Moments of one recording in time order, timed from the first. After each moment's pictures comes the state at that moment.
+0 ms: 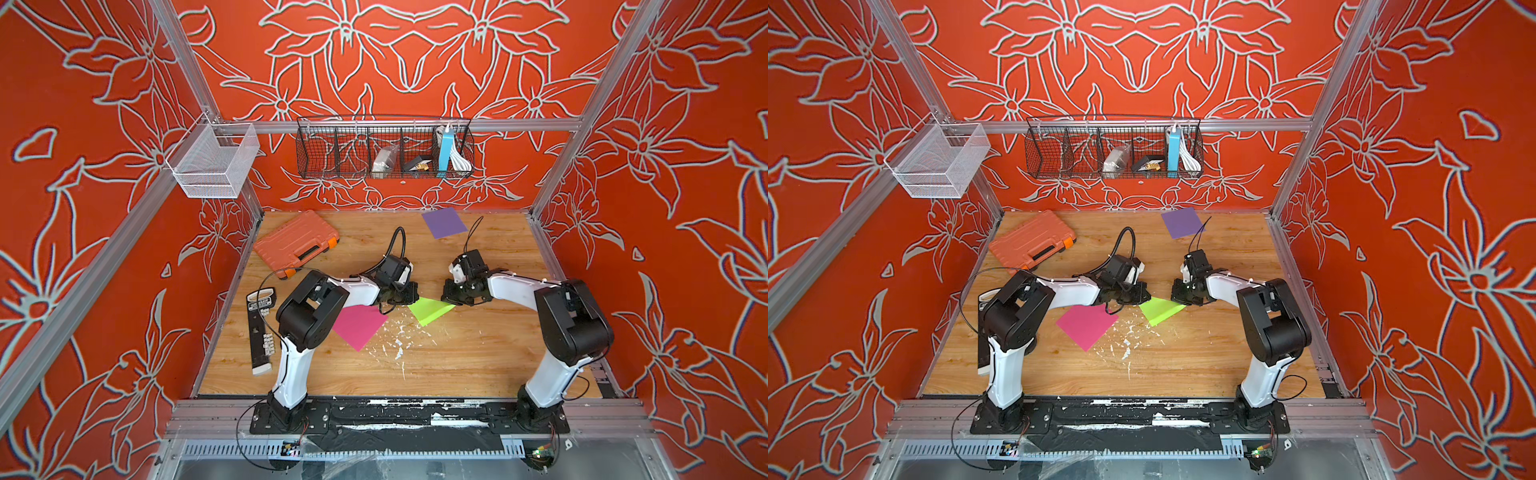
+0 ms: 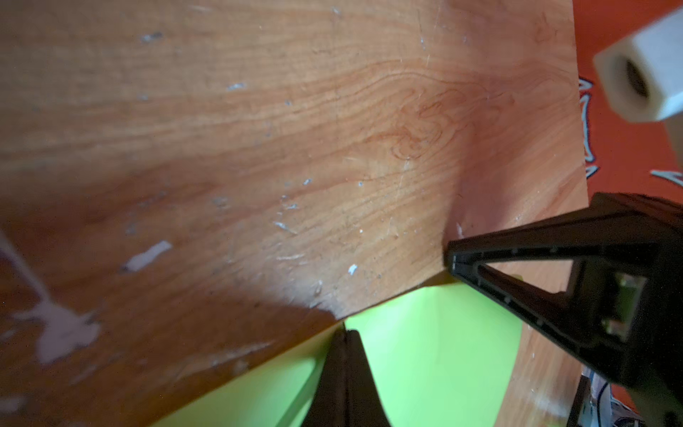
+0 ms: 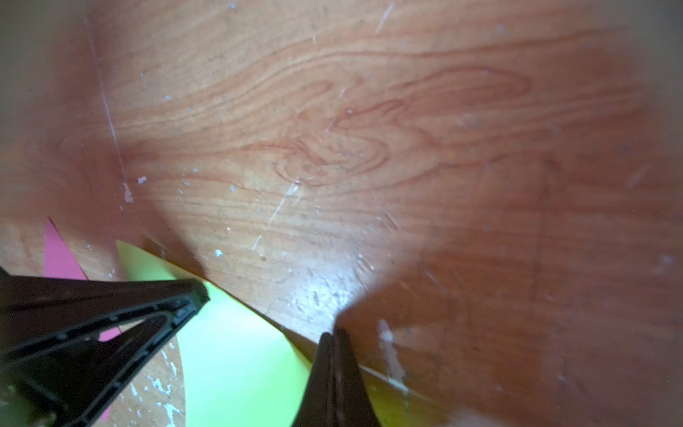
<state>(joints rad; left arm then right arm) -0.59 2.03 1.17 0.00 0.37 -0.60 0.35 1.75 0.95 -0.35 -0.31 0.47</state>
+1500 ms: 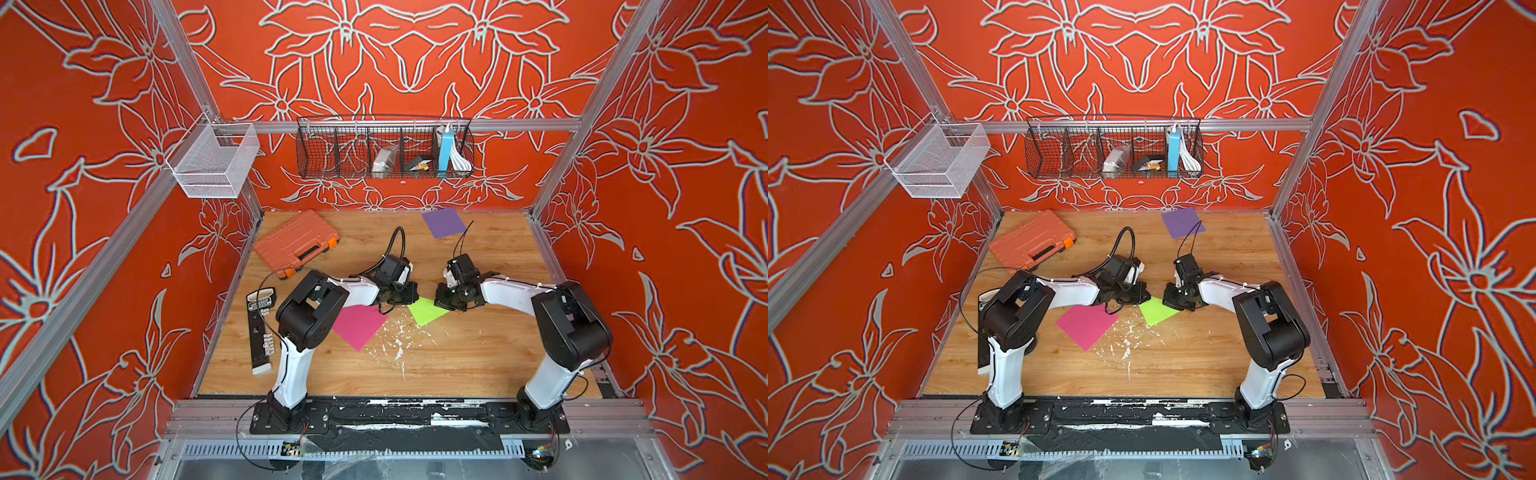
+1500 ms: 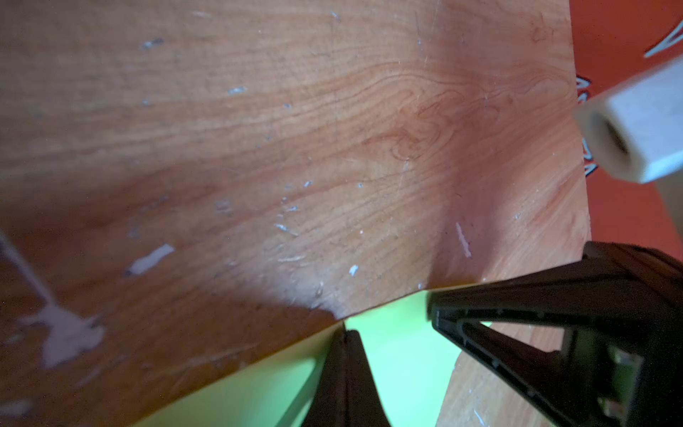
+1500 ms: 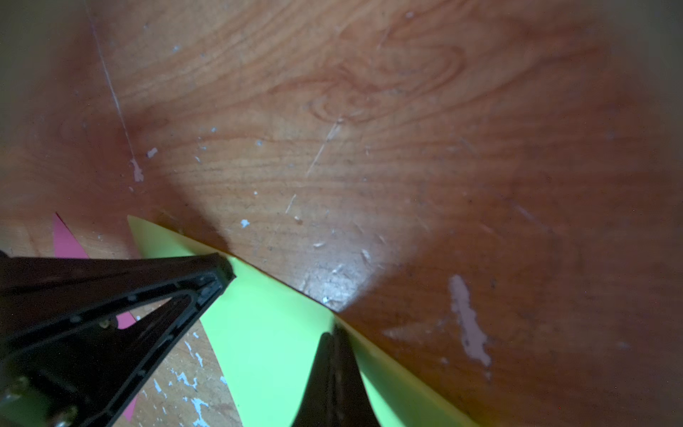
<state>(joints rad) -0.59 2.03 1.16 0.01 0.38 -0.59 0.44 1.74 0.93 -0.33 -0.28 0.61</state>
